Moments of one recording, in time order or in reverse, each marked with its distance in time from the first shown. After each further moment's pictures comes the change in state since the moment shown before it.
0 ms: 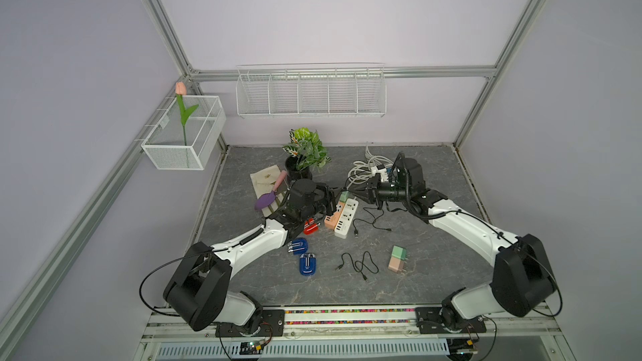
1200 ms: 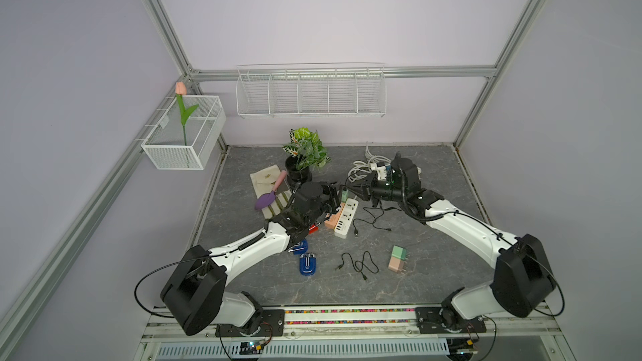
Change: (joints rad) left arm -0.077 -0.039 0.009 0.000 -0.242 -0.042; right arm 0.049 0.000 0.026 -0.006 0.153 0.021
